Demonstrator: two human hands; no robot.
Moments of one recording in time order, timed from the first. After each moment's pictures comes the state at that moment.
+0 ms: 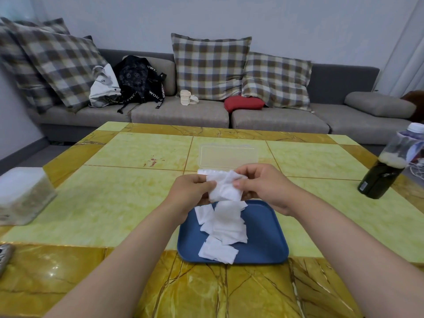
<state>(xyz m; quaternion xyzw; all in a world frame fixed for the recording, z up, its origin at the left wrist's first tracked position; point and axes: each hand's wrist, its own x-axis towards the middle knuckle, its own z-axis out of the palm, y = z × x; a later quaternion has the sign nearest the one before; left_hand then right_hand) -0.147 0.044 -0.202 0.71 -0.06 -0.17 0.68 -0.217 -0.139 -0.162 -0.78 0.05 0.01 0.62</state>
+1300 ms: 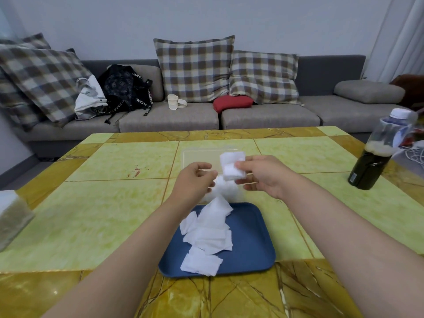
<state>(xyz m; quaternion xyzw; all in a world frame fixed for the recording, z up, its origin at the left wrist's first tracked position) -0.136 -0.016 -0.189 0.77 -0.12 -0.09 0.61 -0.191 -0.191 -0.157 -0.71 0.21 -0.03 0.67</state>
